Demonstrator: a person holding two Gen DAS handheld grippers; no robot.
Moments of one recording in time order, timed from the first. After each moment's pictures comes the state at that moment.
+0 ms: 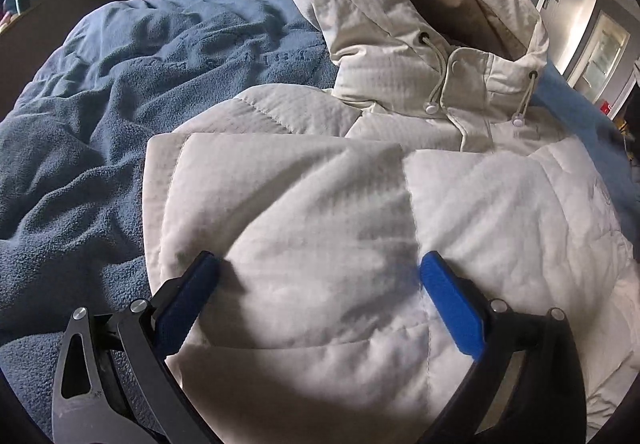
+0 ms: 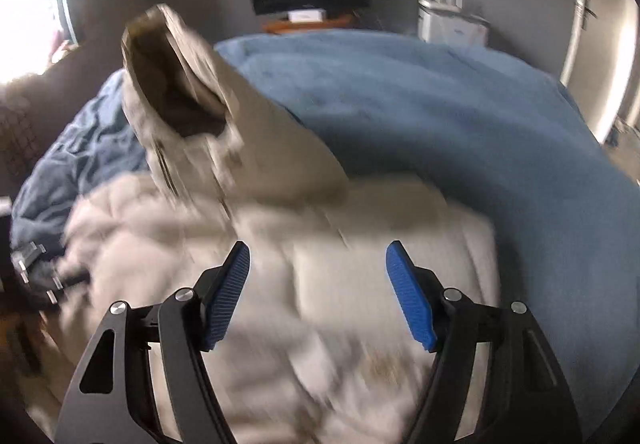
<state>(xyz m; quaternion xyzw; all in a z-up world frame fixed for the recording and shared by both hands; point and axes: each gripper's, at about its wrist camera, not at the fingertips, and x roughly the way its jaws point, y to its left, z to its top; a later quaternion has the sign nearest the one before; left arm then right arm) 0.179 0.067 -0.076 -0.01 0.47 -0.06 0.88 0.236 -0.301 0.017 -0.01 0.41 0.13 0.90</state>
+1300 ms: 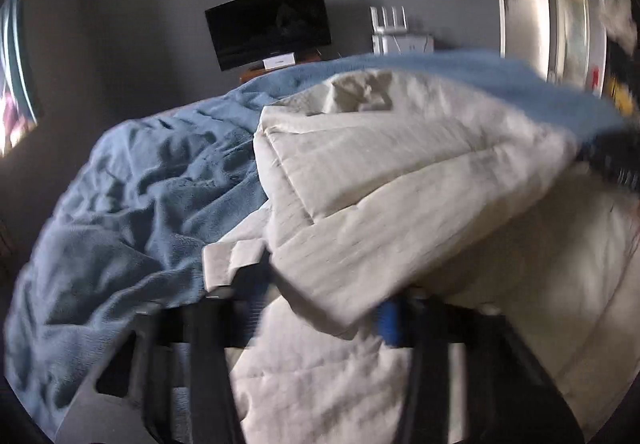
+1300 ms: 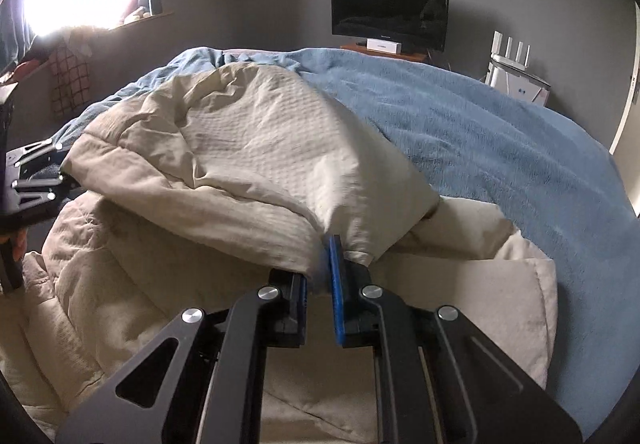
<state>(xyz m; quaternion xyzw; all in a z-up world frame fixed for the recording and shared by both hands) 0.145 0.041 -0.029 0.13 0.32 -0.05 0.94 0.188 -0.248 -0.009 -0.08 0.34 0.22 0.91</state>
